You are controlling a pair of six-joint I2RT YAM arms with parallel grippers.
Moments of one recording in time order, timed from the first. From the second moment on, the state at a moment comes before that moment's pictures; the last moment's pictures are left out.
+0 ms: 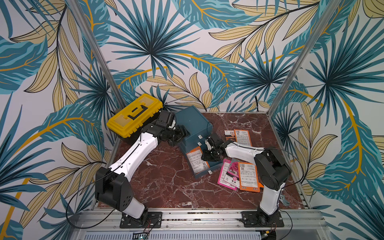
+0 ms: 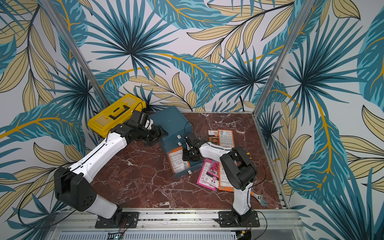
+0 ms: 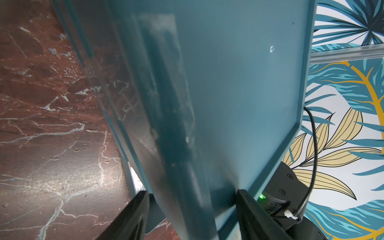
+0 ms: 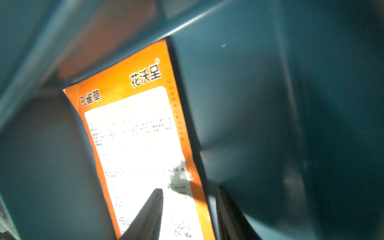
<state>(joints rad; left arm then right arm) -0.37 1.54 1.41 -0.75 0.38 -0.92 0.59 1.90 1.20 -0.41 -0.18 0.56</state>
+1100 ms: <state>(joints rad) -0.37 1.54 1.41 -0.75 0.34 -0.93 0.56 1.90 1.15 -0.29 -0.34 0.78</state>
